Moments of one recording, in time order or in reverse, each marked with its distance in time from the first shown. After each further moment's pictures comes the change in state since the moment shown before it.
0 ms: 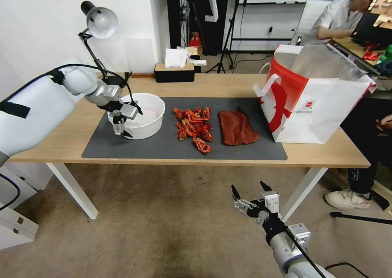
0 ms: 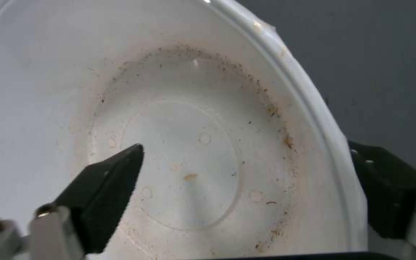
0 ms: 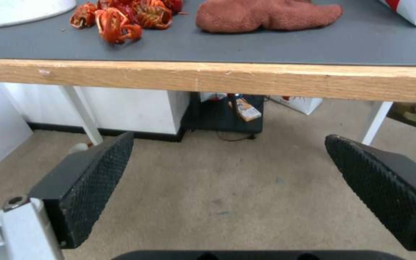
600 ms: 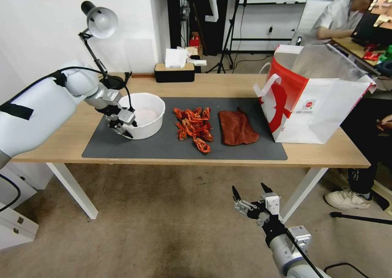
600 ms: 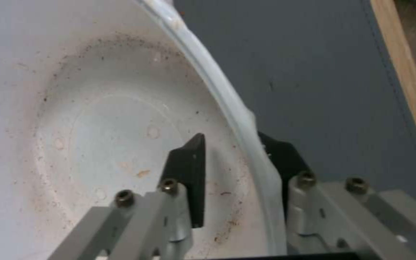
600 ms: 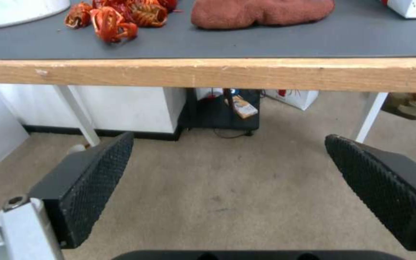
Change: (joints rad) left arm 0.007 0.003 -0.001 0.004 0.027 -0.033 0.094; right arm -0.023 0.019 -0.009 0.012 -0.003 0.000 0.022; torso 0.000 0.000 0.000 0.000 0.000
